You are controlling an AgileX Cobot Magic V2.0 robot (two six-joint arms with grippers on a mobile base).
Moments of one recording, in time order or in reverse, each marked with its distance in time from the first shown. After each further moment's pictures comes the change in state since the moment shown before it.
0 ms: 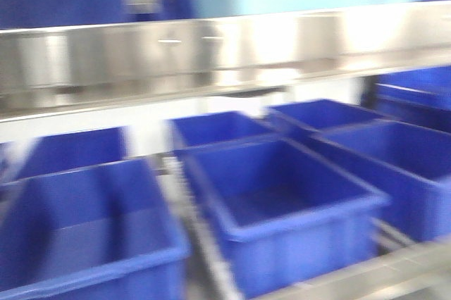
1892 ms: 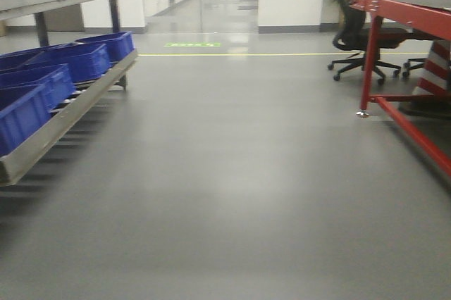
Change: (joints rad) left arm 0.000 0.002 0.000 0.002 0.000 0.002; right arm 0.000 0.000 0.000 0.000 0.000 0.000
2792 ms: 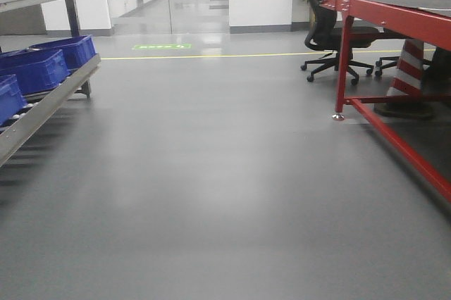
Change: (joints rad) left arm 0.000 0.000 0.000 0.002 0.000 0.000; right arm 0.000 0.000 0.000 0.000 0.000 0.000
